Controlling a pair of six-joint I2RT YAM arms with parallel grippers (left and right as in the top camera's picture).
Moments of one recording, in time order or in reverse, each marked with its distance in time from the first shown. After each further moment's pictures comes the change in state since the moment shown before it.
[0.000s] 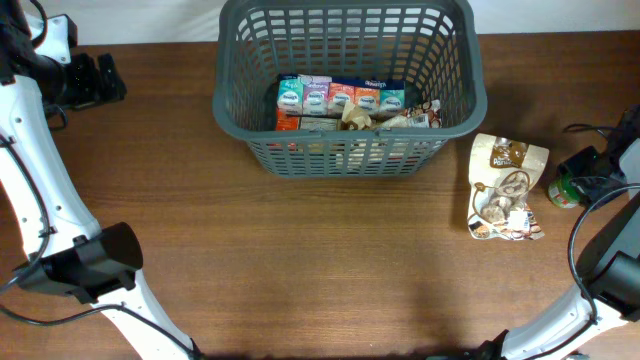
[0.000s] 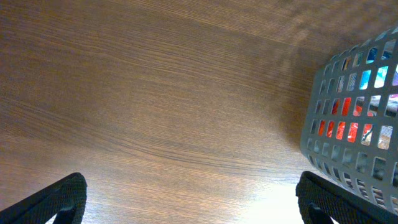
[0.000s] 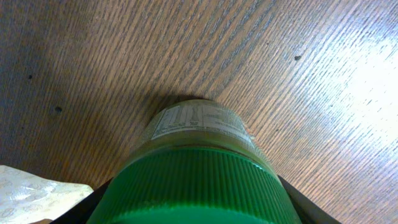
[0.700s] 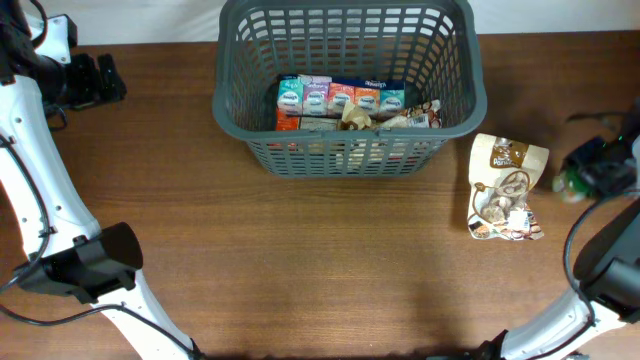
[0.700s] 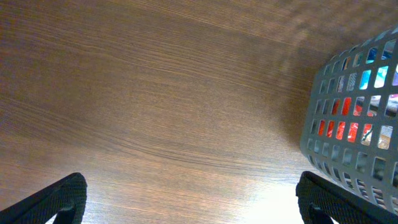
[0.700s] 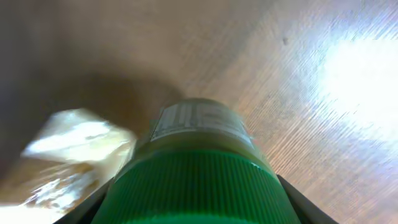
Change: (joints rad) left arm 0.000 0.000 0.000 0.000 0.000 0.000; right arm 0.024 -0.030 0.181 -0.238 -0.011 -0.016
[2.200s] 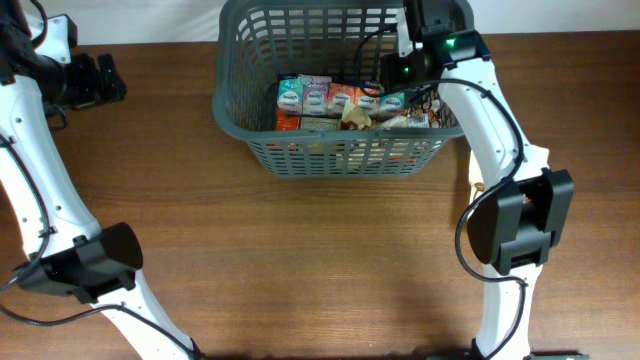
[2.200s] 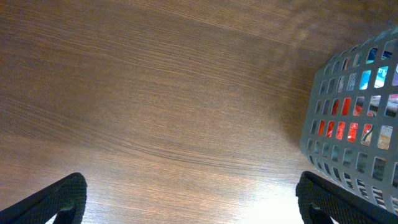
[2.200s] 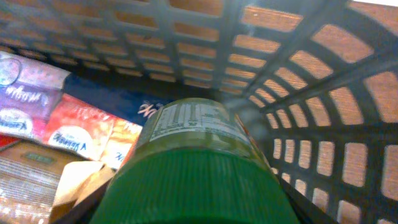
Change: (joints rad) left arm 0.000 0.000 0.000 0.000 0.000 0.000; right arm 0.780 0.212 0.473 0.155 0.012 -0.416
